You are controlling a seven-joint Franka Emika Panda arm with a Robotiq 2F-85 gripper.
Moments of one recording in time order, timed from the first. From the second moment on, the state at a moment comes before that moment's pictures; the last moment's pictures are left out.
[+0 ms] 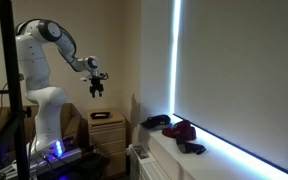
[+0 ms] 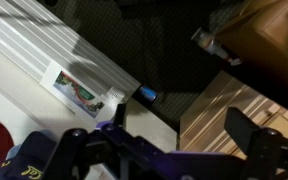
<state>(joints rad) 0.06 -0.25 0.21 -2.37 -0.15 1.99 0.37</state>
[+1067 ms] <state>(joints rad) 0.07 0.23 0.12 -2.34 -0.20 2.52 0.69</state>
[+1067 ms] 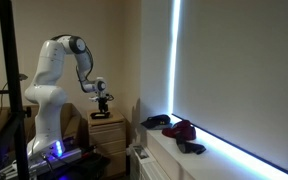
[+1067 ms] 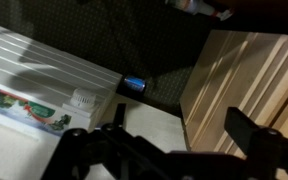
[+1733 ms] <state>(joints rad) 0.10 0.61 0.09 -2.06 0.17 2.62 0.54</state>
